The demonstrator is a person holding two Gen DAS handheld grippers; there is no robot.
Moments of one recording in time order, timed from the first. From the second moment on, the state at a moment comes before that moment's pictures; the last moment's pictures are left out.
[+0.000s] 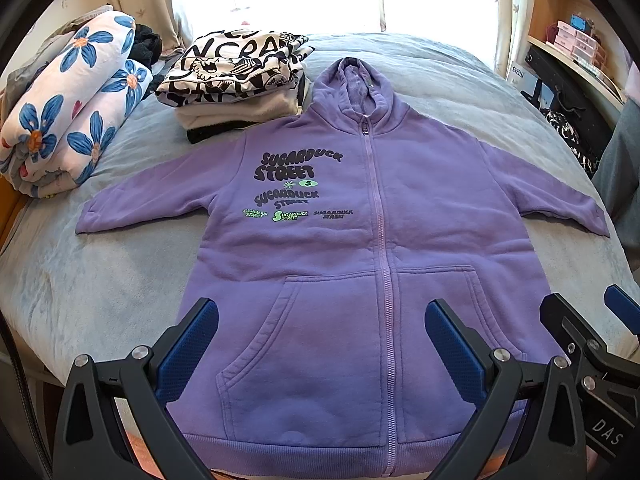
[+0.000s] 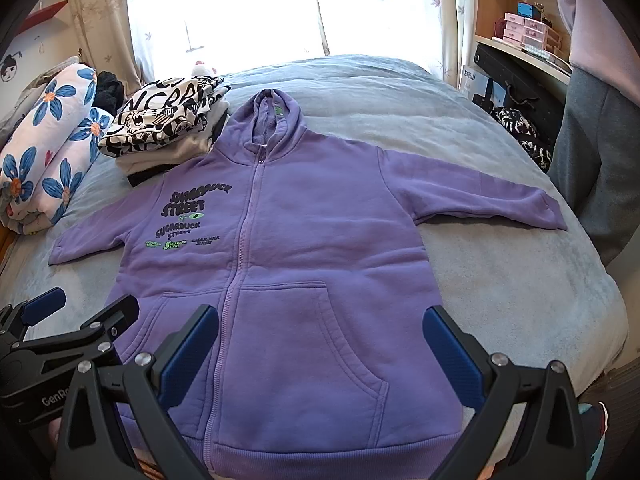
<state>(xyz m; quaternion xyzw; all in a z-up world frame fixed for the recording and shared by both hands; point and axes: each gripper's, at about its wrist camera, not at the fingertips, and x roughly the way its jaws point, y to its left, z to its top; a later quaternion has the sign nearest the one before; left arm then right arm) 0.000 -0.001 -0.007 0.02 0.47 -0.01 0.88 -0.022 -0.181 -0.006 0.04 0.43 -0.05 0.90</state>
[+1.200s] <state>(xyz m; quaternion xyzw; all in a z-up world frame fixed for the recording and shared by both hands) 0.010 -0.010 -0.008 0.02 0.48 -0.01 0.88 -0.011 -0.189 -0.012 0.04 0.43 -0.05 0.90</state>
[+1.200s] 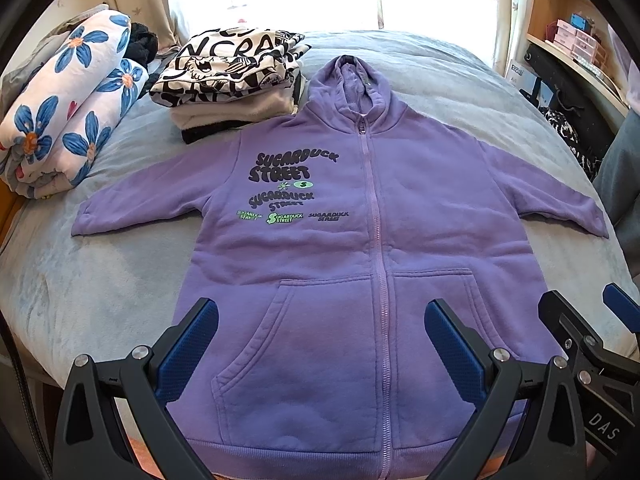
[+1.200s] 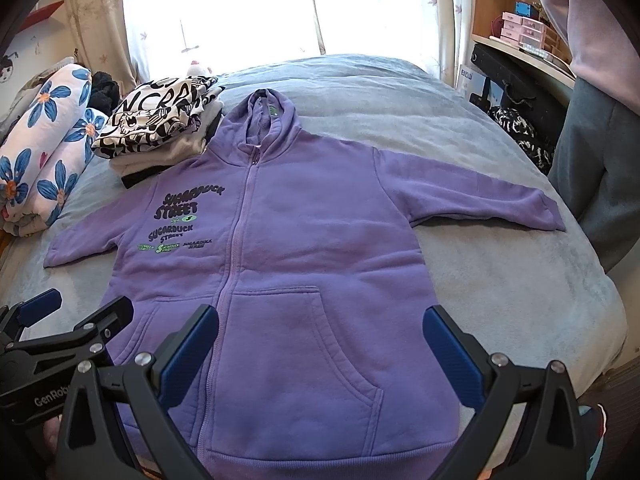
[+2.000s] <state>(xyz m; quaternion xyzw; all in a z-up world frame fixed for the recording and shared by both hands) 0.102 -0.074 -0.015 0.07 0.46 -0.04 0.89 0.081 -0.240 -0.028 -0.01 0.42 -0.11 0.90</state>
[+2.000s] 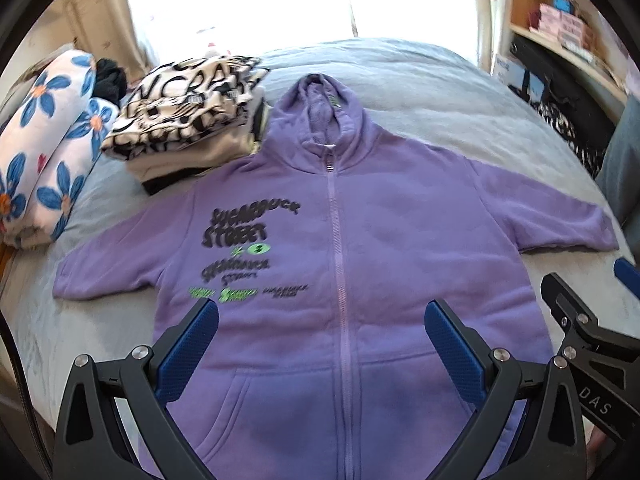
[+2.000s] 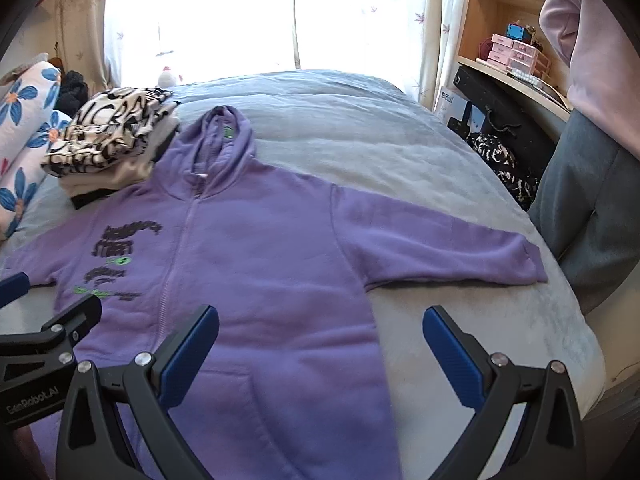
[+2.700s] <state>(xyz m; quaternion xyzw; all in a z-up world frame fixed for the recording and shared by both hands) 0.195 -0.182 -0.083 0.13 0.47 -0.07 0.87 0.154 -0.354 -0.106 0.07 0.48 -0.17 0.86</state>
